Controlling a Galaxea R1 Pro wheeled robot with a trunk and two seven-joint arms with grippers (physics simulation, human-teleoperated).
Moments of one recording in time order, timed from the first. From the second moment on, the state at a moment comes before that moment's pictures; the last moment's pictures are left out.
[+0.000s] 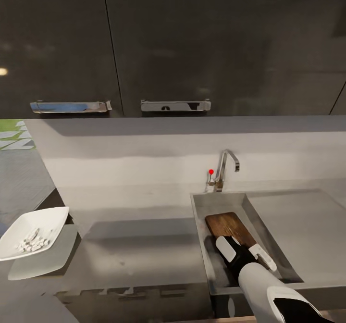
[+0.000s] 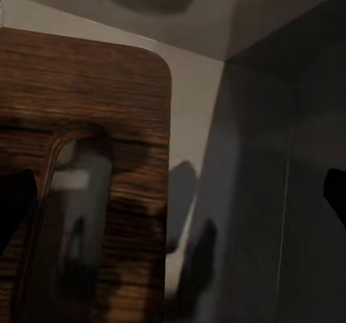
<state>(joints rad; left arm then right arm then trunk) 0.38 -0.08 -0.03 -0.72 0.13 -0.15 0.06 -0.77 0.12 -0.10 -0.33 -0.59 -0.19 -1.13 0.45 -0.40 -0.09</state>
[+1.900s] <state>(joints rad) 0.38 -0.08 -0.03 -0.71 0.13 -0.15 0.06 -0.53 0.01 0.32 -1.52 -0.59 0.52 -0.83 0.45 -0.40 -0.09</state>
